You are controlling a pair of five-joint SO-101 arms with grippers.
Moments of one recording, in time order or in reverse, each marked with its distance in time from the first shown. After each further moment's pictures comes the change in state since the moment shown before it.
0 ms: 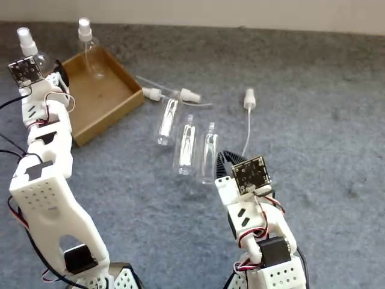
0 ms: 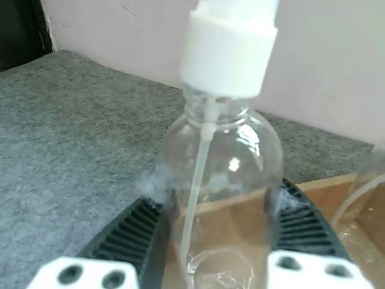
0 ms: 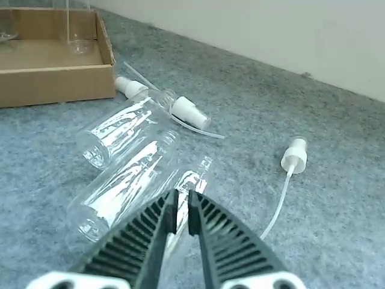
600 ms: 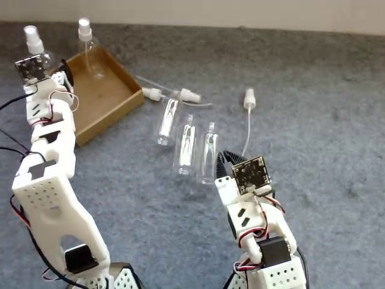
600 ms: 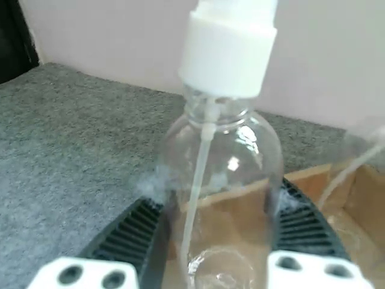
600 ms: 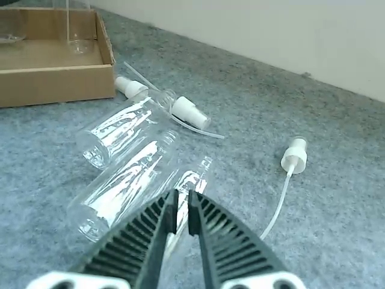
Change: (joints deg) left arm 1.7 0.4 -0.1 0.0 -3.4; right arm 0.0 0.0 0.0 0.0 0.0
